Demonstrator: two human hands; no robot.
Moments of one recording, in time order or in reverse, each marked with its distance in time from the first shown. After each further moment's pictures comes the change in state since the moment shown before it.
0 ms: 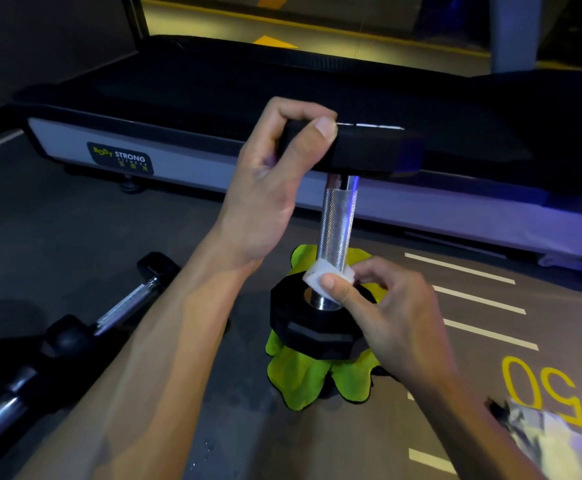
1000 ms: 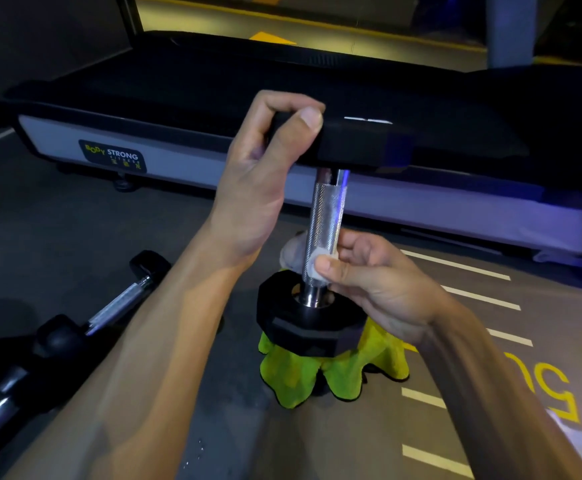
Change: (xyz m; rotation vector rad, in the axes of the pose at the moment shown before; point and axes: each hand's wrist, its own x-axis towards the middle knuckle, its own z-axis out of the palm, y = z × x) left_hand 0.004 -0.003 0.006 -0.011 0.017 0.000; right_hand 0.045 0.003 -0.010 0.778 -0.652 0.088
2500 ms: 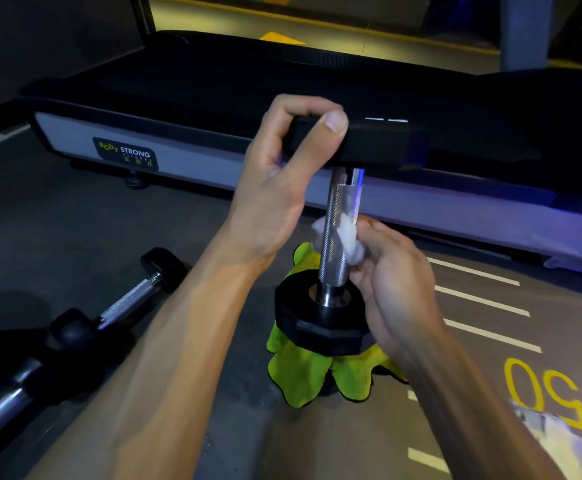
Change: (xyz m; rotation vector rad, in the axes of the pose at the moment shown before) left_hand -0.005 -0.001 -0.002 0.024 0.033 0.020; right_hand 0.005 -0.009 0.050 0.097 0.588 -0.109
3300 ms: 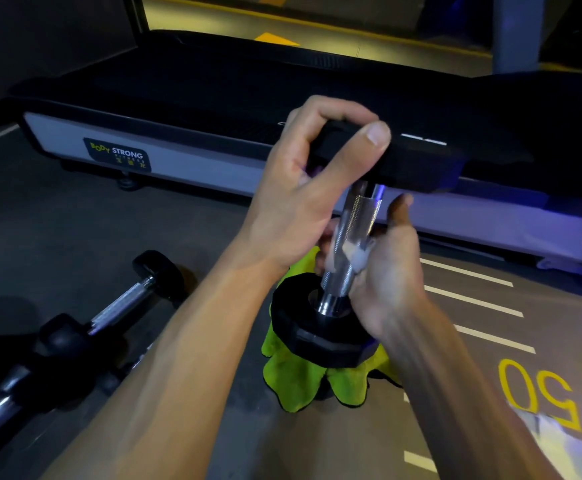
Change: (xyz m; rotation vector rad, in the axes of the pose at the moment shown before) left_hand -0.001 0.002 0.017 0.033 -0.089 0.022; right_hand 0.020 -0.010 0.011 0.302 0.050 0.266
